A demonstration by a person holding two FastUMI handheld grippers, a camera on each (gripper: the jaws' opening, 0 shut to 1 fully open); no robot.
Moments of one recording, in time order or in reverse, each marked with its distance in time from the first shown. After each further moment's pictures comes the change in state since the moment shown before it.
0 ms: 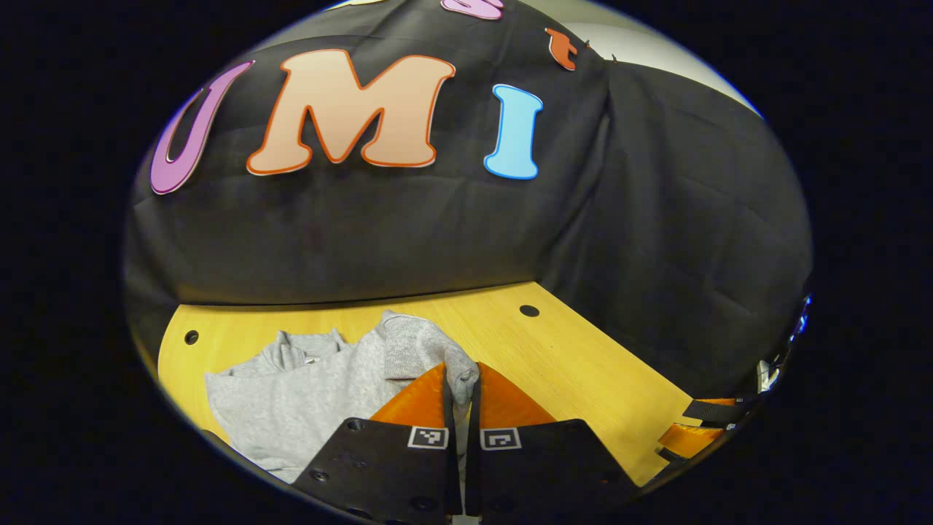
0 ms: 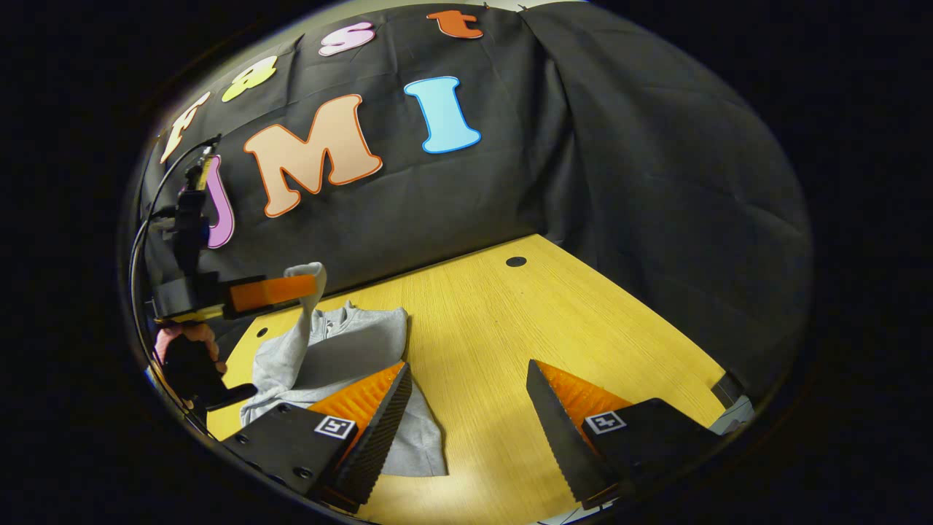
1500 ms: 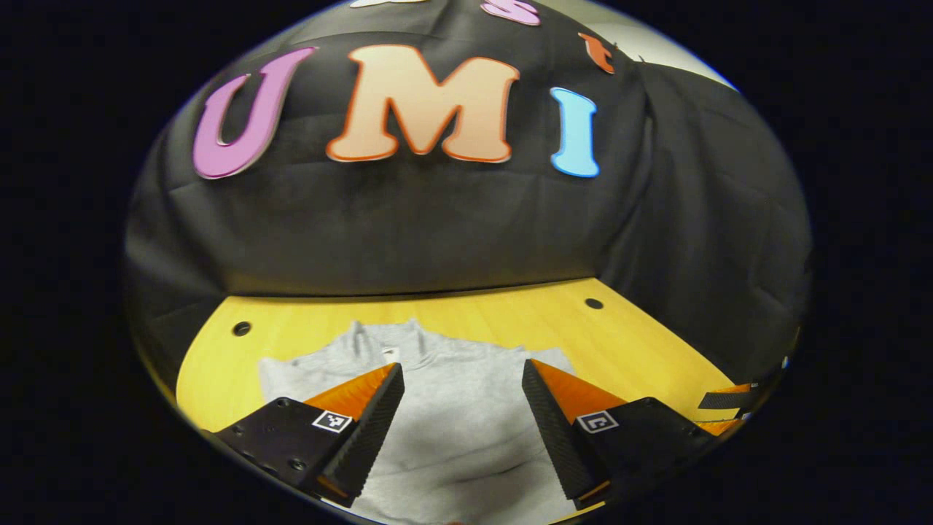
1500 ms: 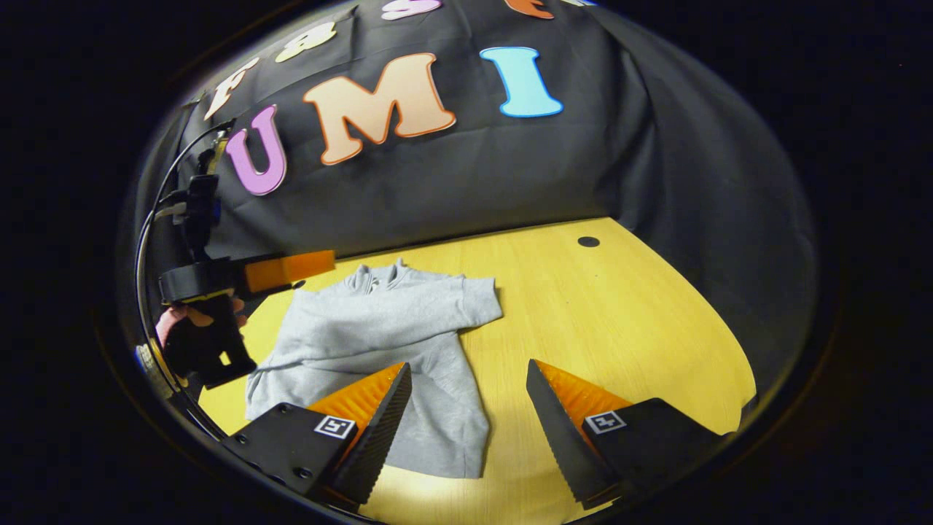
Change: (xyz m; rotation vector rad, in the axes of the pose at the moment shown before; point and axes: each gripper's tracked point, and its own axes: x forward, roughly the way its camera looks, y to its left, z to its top) left arm -0.074 0.132 -0.033 -0.031 -0.051 0.255; right arm 0.026 0.075 -0.053 -0.167 0.139 0.221
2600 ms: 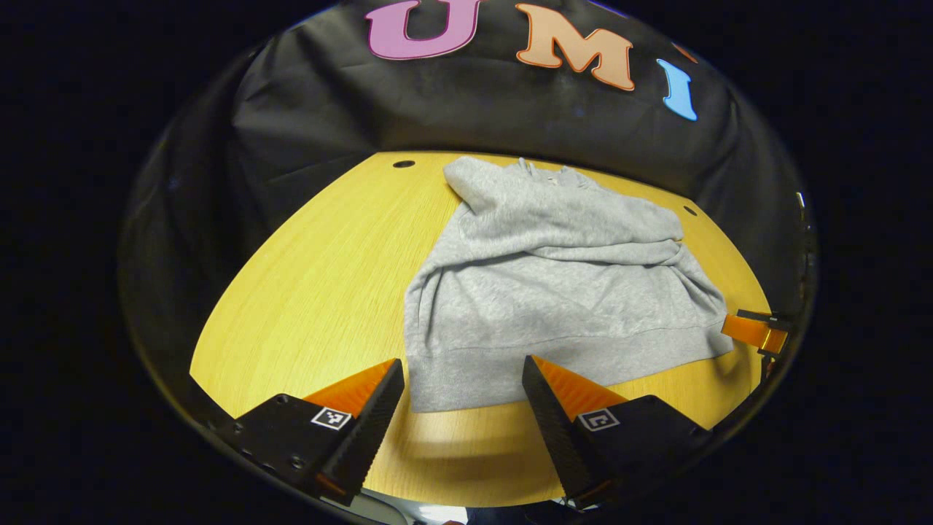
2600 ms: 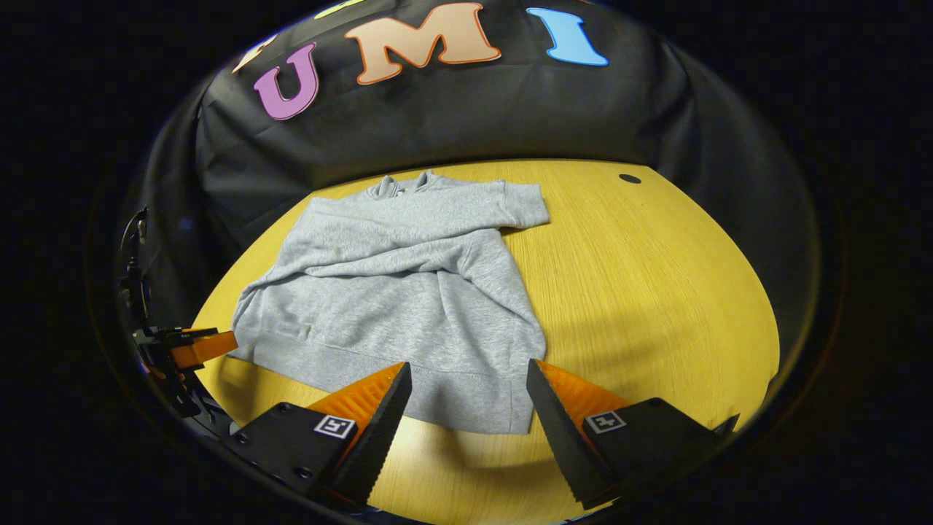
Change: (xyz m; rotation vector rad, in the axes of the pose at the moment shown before) left arm -0.184 0.123 -0.232 -0.161 0.373 0.303; right arm 0.017 0.031 -0.117 -0.111 0.225 0.036
